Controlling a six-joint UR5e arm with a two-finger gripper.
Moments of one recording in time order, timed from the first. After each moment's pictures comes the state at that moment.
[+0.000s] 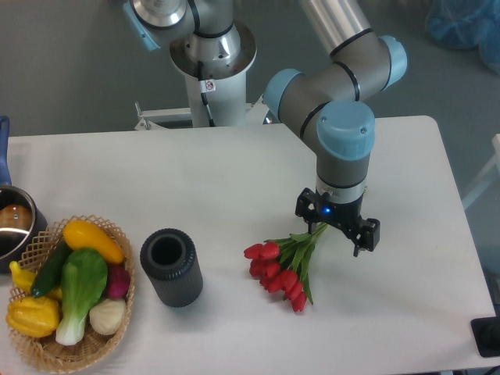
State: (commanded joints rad) arm 2.57 -1.97 -1.59 -0.95 1.56 1.18
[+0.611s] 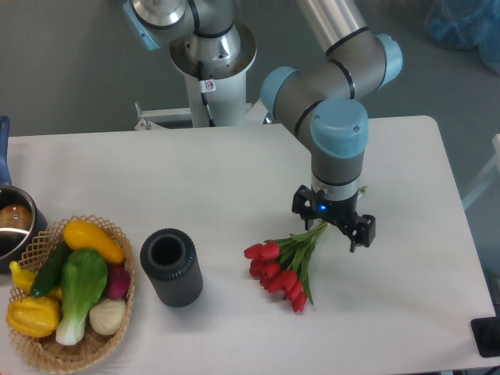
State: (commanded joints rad) arm 2.56 -1.93 -1.71 -0.93 1.57 1.15
